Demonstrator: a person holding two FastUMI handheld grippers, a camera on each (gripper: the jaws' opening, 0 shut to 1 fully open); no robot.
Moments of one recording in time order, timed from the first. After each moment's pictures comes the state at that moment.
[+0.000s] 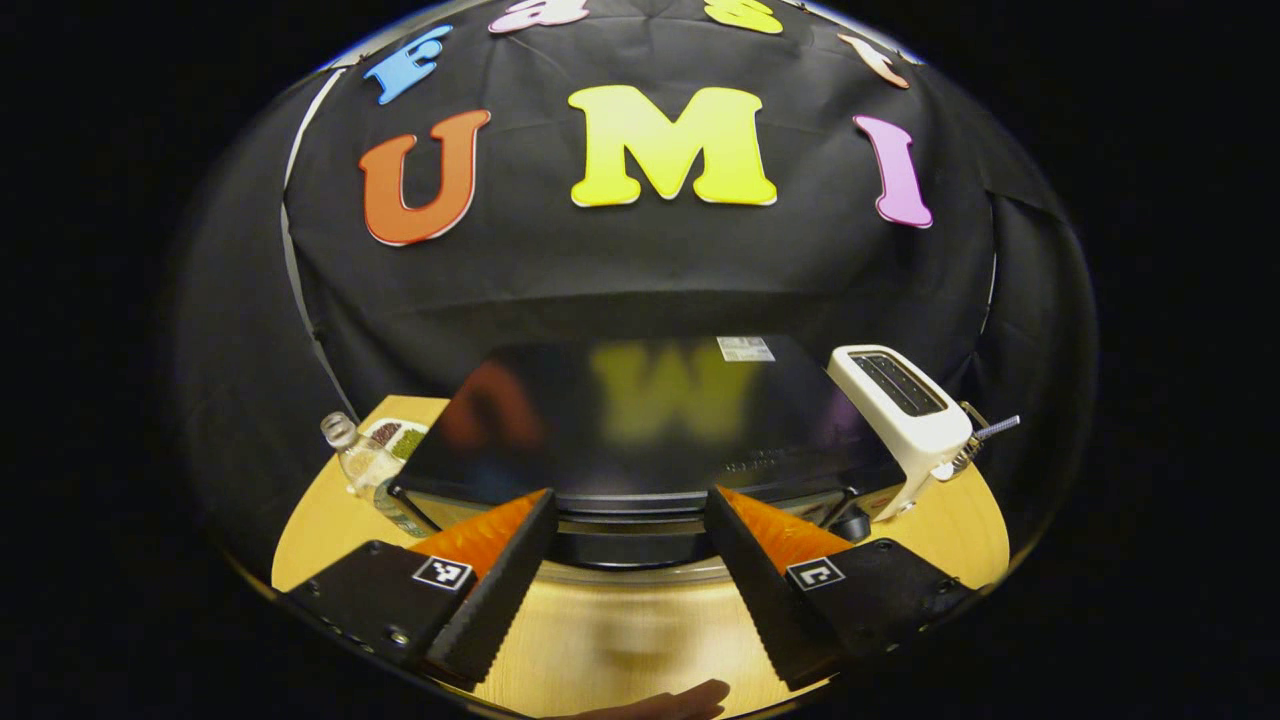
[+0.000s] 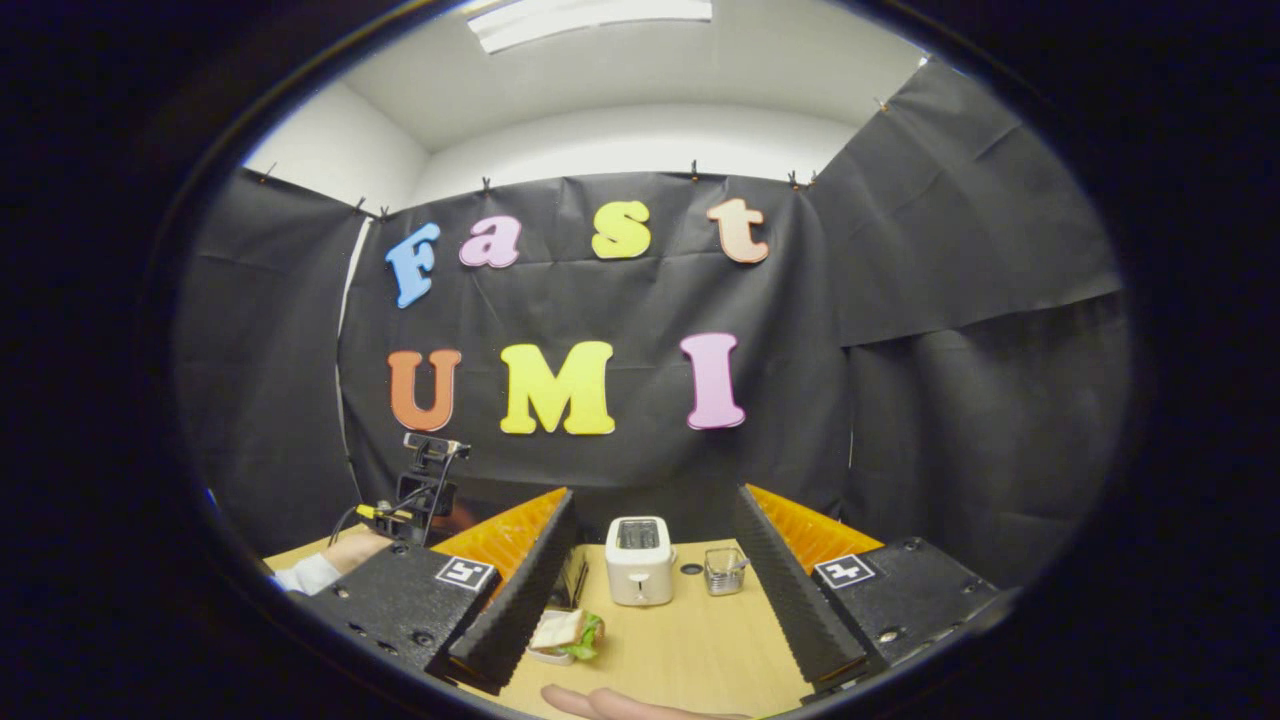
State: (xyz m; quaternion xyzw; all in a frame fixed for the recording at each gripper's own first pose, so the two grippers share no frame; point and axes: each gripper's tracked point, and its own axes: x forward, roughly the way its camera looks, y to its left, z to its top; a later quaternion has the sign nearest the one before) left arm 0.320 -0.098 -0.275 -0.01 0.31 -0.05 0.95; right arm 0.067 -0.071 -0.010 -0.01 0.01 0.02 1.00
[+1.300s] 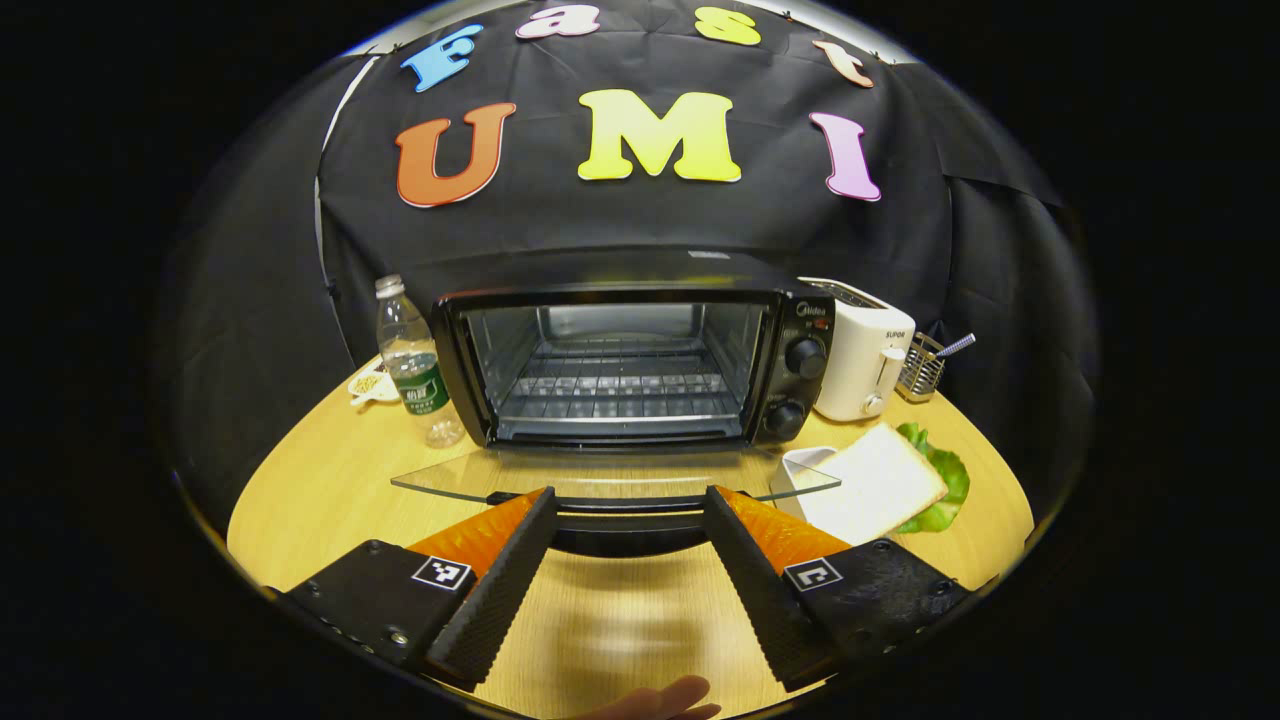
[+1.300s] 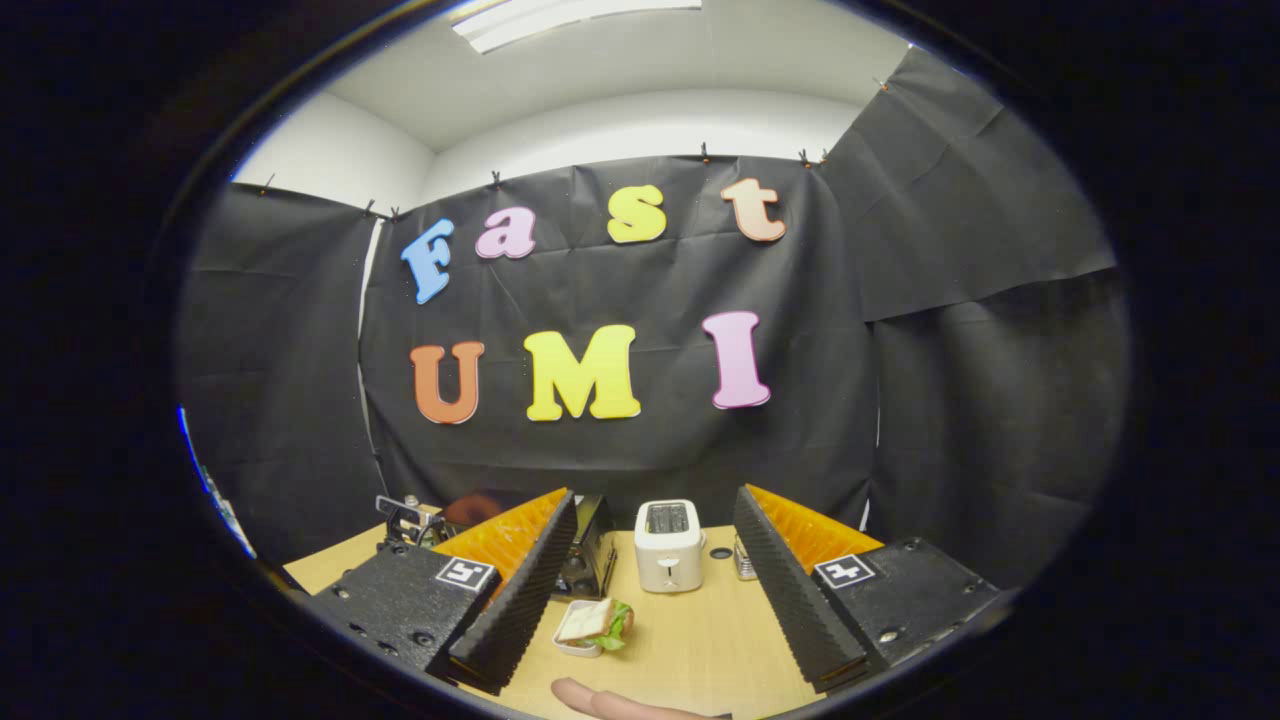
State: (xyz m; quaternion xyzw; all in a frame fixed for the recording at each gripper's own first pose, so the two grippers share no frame) left arm 0.167 -0.091 -0.347 -0.03 0.30 -0.06 0.95; right arm 0.061 -0.051 -0.027 0.01 0.04 0.05 1.00
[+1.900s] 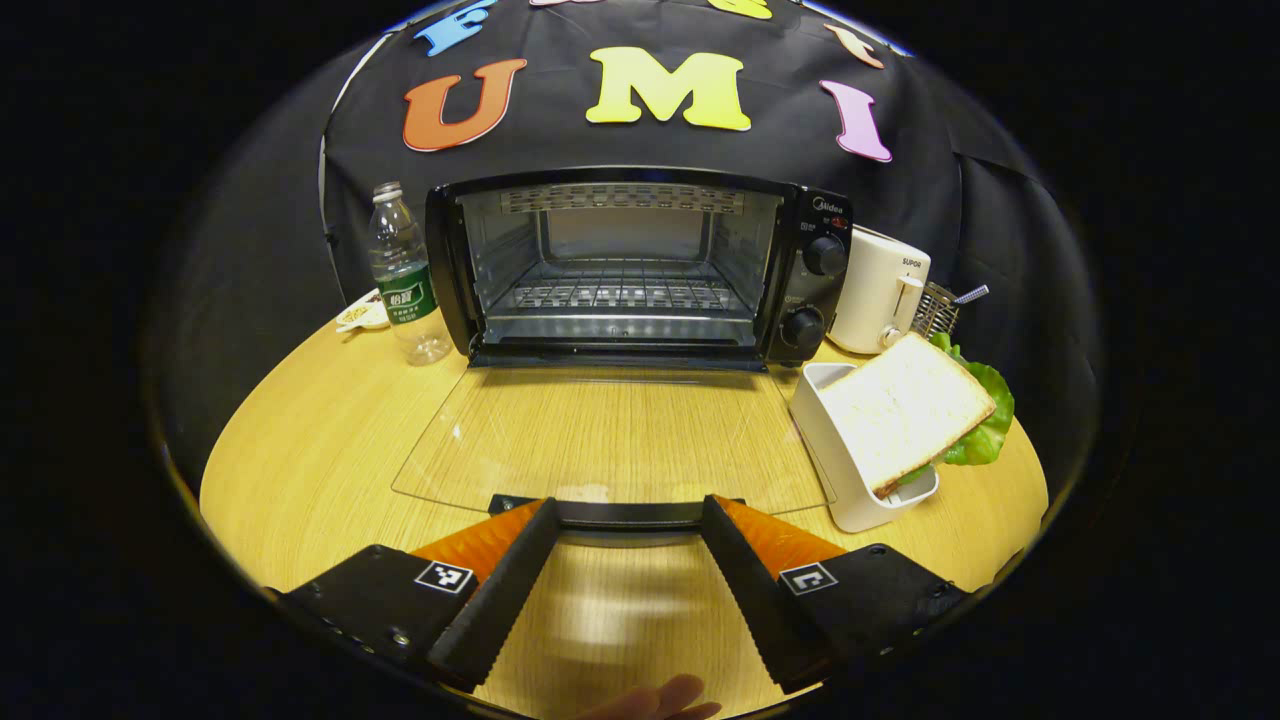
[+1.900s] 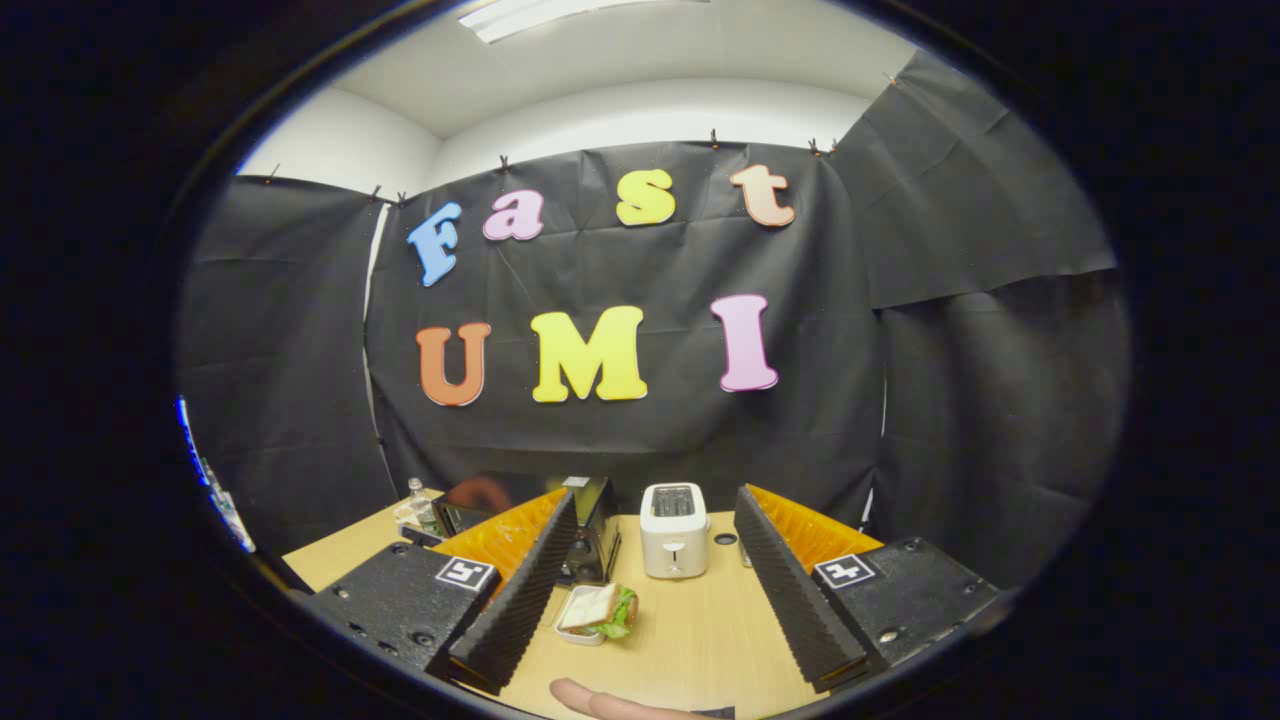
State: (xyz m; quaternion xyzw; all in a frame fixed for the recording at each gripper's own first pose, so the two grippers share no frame) left arm 0.139 -0.096 -0.415 -0.04 0.36 -0.06 0.93; right arm 0.059 -0.042 -0.048 0.01 0.06 0.06 1.00
